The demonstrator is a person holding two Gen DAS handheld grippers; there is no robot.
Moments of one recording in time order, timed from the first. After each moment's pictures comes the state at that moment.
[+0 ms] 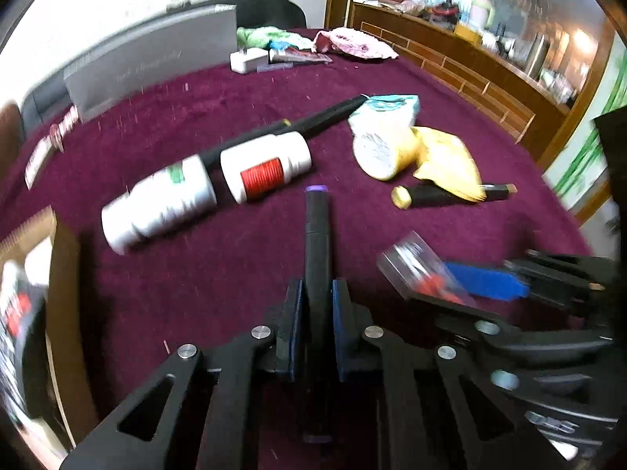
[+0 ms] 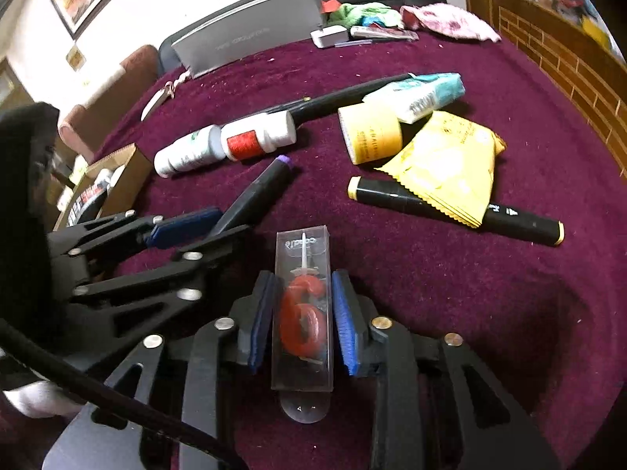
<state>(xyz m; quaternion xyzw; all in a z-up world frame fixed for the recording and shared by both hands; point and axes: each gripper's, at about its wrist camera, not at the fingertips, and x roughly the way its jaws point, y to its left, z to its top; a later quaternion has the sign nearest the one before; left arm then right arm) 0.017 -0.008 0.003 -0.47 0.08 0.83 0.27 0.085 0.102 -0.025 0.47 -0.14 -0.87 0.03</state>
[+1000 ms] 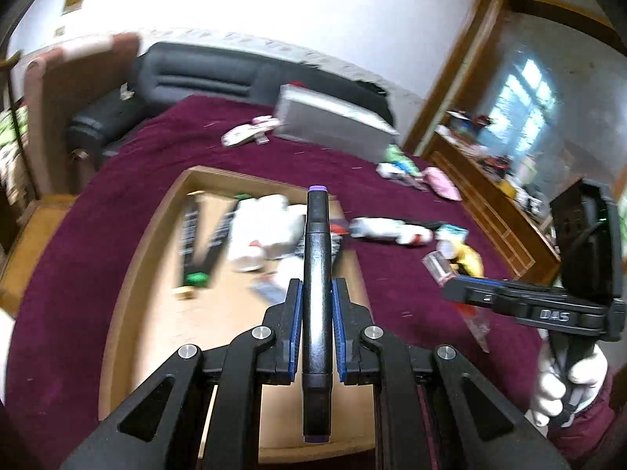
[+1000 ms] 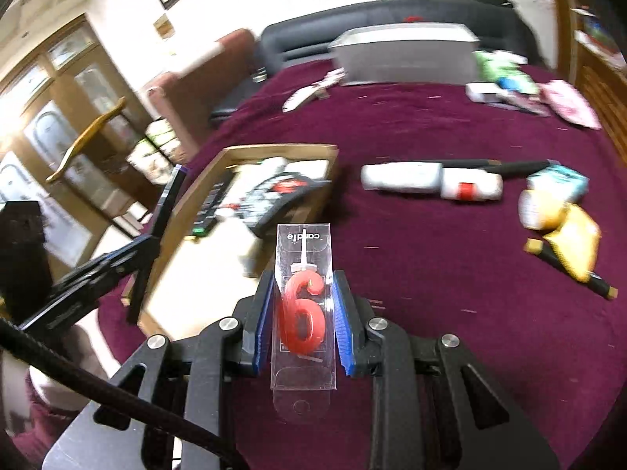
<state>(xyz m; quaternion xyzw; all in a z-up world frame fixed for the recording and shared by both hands) 0.109 -0.281 0.078 -0.37 -0.12 0.91 0.15 0.093 -0.045 0.057 0.45 -0.11 -0.87 0.18</state>
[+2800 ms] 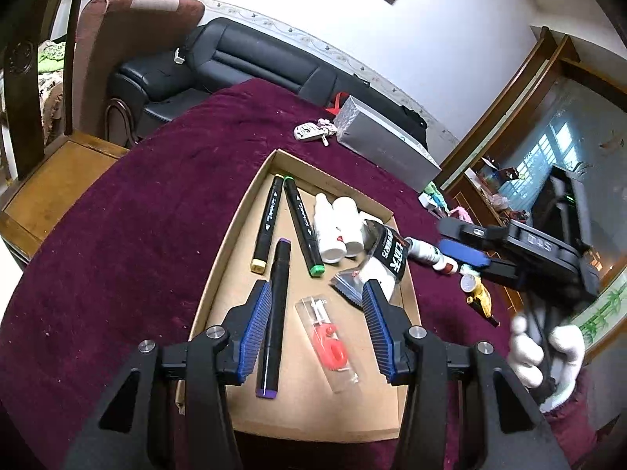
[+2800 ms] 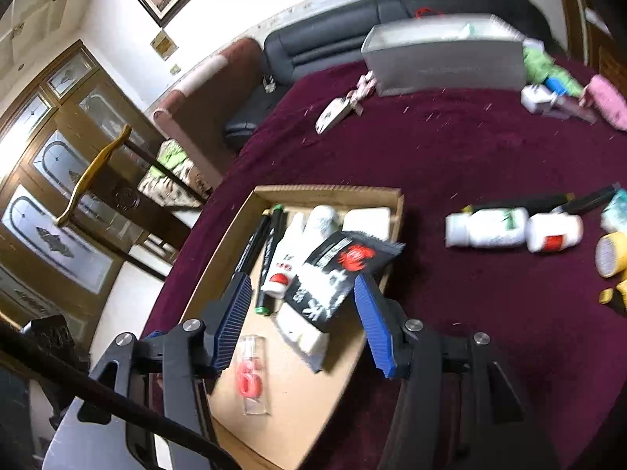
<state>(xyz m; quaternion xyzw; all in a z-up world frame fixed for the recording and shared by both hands) 0.124 -0.351 0.046 -0.36 -0.23 0.89 0.11 0.012 -0.089 0.052 0.45 -0.17 -0.86 0.20</state>
